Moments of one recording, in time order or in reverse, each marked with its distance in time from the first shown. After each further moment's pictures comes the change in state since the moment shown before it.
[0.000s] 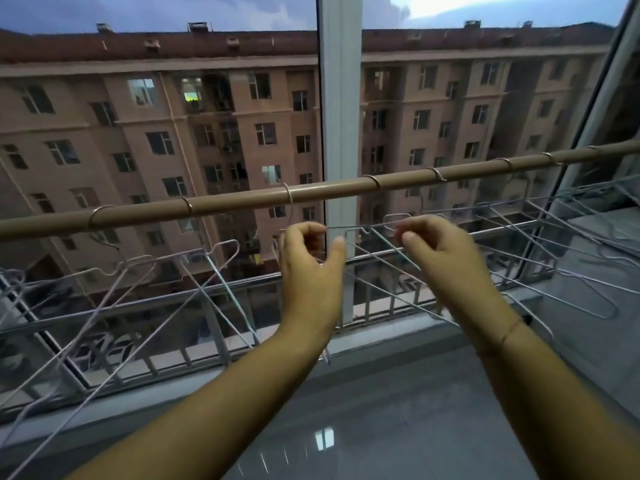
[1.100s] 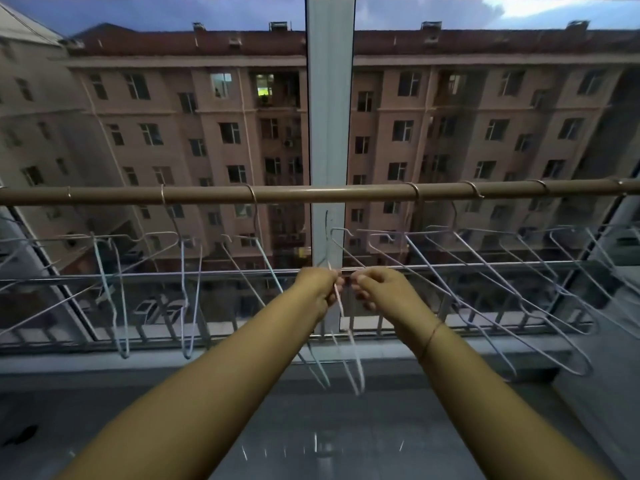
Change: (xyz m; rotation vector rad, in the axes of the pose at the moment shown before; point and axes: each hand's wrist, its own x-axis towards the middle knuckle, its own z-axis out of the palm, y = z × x) left_hand 0.053 -0.041 0.228 -0.117 0.034 -0.840; right_hand 0.094 0.145 -0.097 0.226 -0.449 0.314
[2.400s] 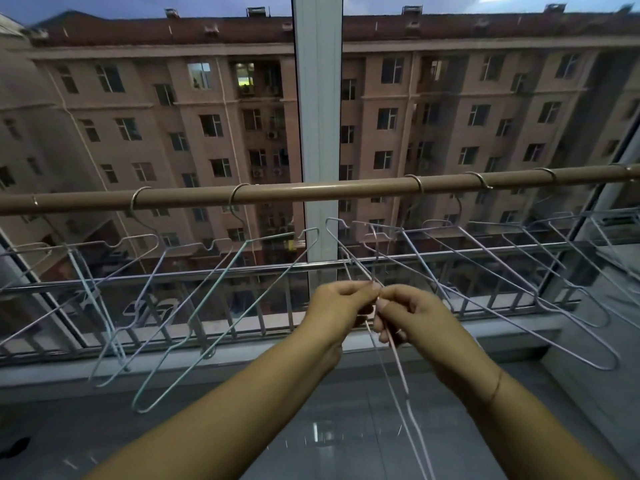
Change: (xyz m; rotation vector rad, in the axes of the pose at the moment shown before) left_hand -0.049 -0.033 -0.009 -0.024 -0.278 0.235; right_hand -0.056 0.009 -0.010 0.130 -0.081 -0.088
